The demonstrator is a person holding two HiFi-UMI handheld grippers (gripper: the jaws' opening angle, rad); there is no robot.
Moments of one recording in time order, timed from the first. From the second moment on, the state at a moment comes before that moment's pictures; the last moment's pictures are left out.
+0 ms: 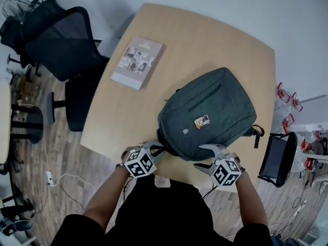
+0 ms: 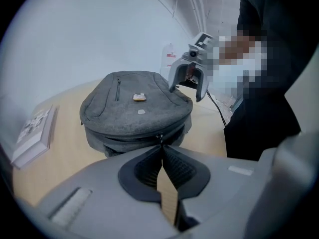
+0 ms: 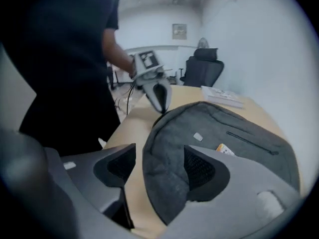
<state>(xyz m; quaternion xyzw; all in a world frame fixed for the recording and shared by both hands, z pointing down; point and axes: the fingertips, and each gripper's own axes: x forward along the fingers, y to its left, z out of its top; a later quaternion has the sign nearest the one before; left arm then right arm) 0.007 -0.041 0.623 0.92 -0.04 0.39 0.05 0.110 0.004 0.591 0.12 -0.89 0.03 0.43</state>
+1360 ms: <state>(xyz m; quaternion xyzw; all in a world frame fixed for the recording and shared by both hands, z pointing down) -0.014 -0.033 0.628 0.90 -0.15 0.40 0.08 0.019 -0.041 0.640 0.32 -0.85 0.03 0.43</state>
